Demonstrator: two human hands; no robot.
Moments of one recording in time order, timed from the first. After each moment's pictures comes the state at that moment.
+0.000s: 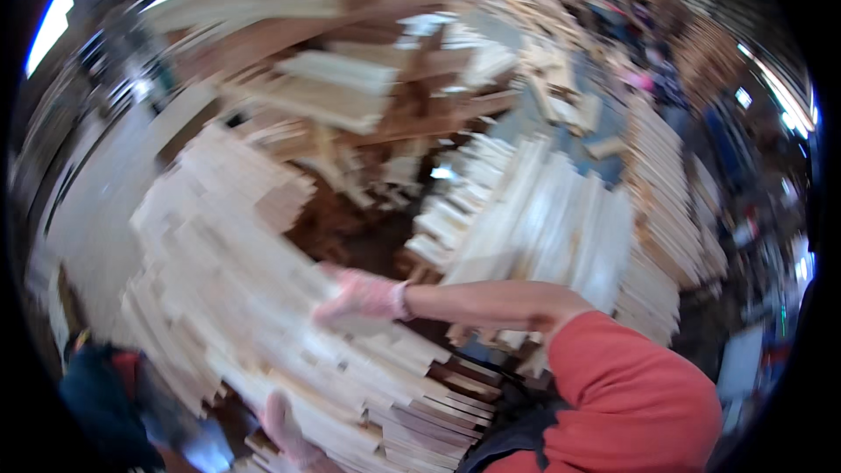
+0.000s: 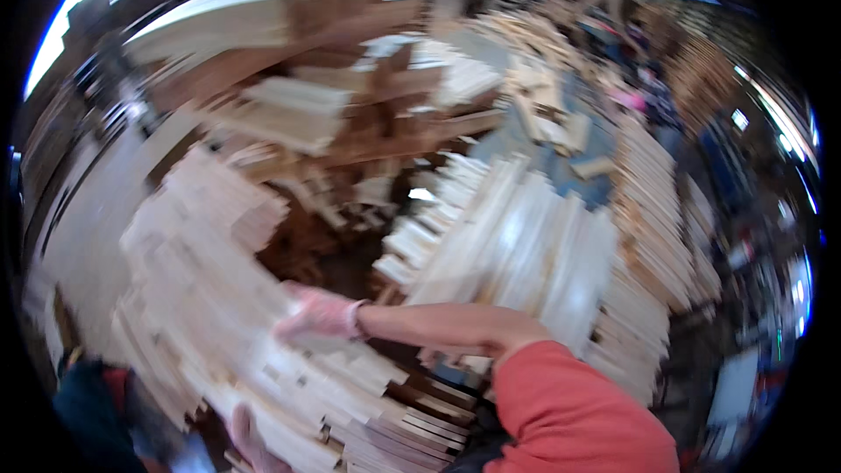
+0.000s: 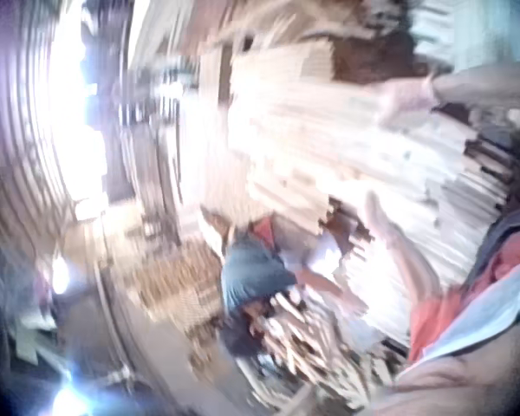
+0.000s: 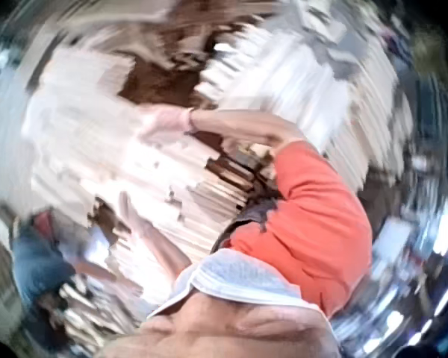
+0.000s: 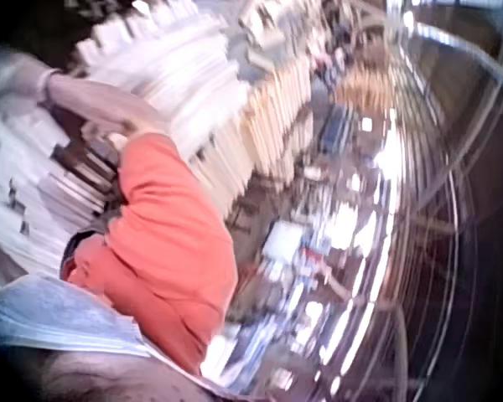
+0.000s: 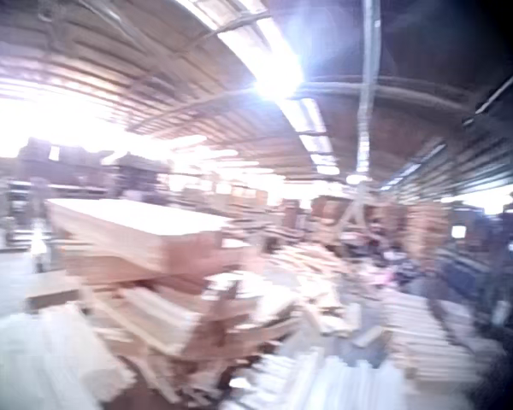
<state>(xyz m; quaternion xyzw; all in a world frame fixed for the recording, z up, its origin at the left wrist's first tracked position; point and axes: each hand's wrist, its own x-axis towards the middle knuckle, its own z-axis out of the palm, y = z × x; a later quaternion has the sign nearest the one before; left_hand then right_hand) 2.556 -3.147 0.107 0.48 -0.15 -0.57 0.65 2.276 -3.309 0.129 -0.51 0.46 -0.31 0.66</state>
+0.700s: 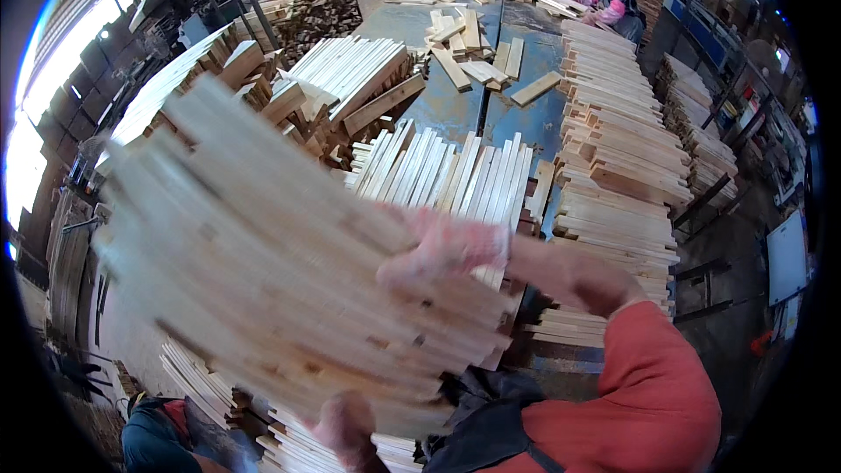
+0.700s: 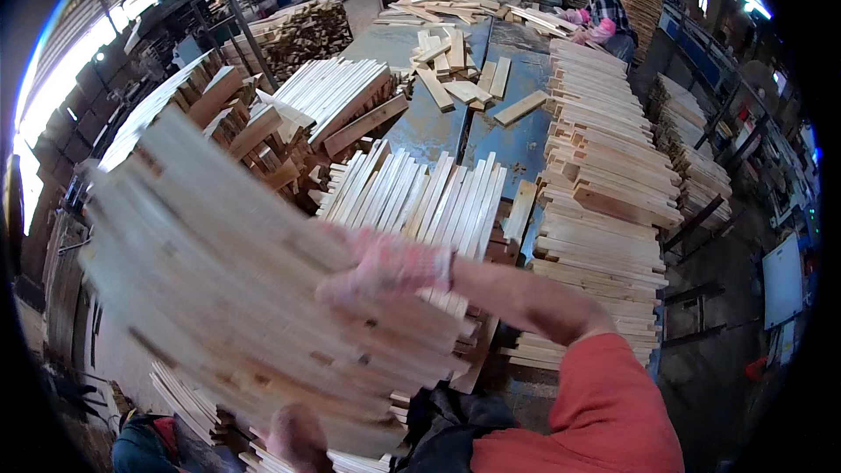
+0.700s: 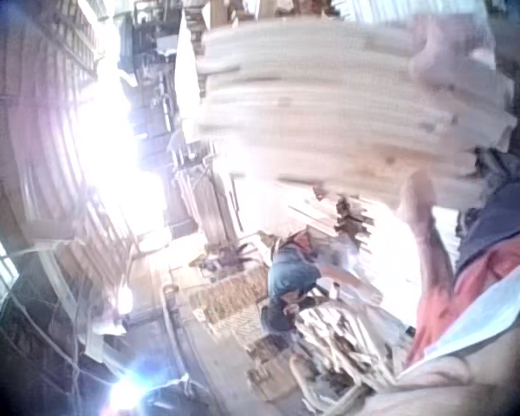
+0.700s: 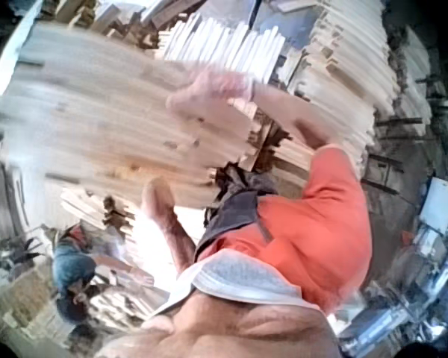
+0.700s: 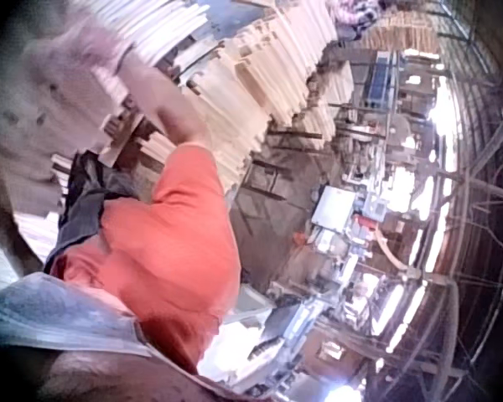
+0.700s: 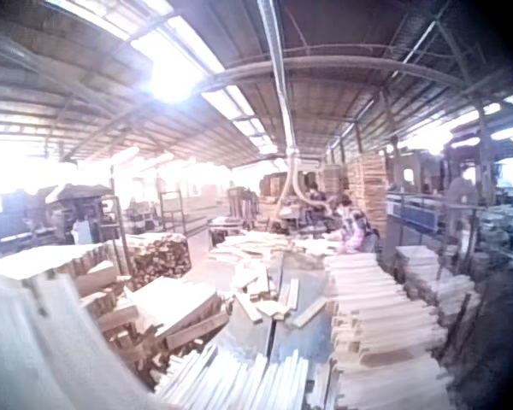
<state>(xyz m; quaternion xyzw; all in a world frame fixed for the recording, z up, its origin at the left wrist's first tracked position) 2.322 -2.983 0.177 0.41 -0.22 -0.65 0.60 1.944 -3.058 0.326 -0.59 0.44 -0.46 0.49</state>
